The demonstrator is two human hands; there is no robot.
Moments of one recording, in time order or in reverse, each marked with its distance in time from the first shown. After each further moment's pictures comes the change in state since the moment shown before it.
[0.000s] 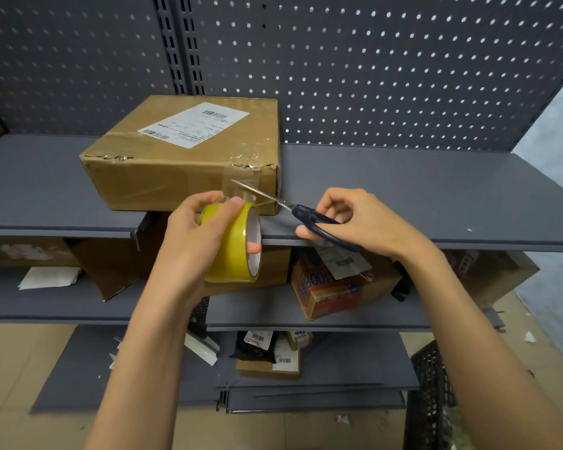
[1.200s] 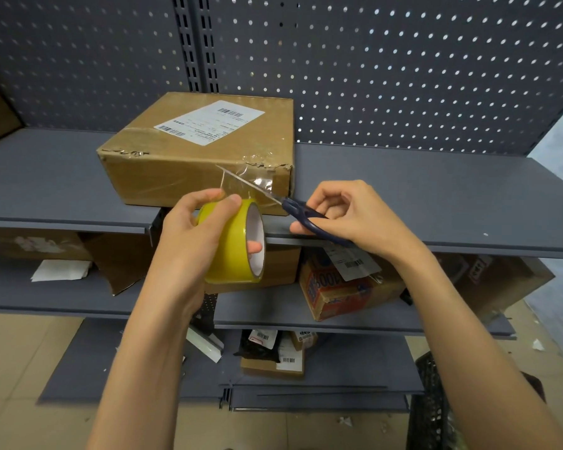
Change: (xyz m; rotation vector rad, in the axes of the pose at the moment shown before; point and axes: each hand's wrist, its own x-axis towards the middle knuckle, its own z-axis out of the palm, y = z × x) left_hand -0.004 0.002 -0.016 -0.060 0.045 -0.001; right_hand 0.007 -0.021 0.016 0.201 -0.007 -0.120
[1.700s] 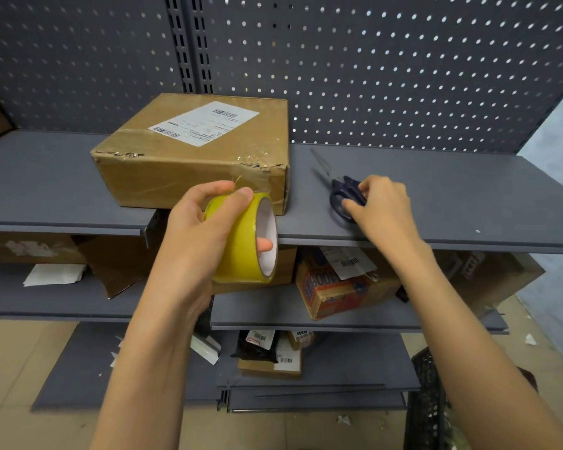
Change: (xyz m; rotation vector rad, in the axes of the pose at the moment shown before) left_hand -0.012 0.012 0.010 -0.024 -0.062 0.026; right_hand 0.011 0.031 -0.013 -0.542 0.436 0.365
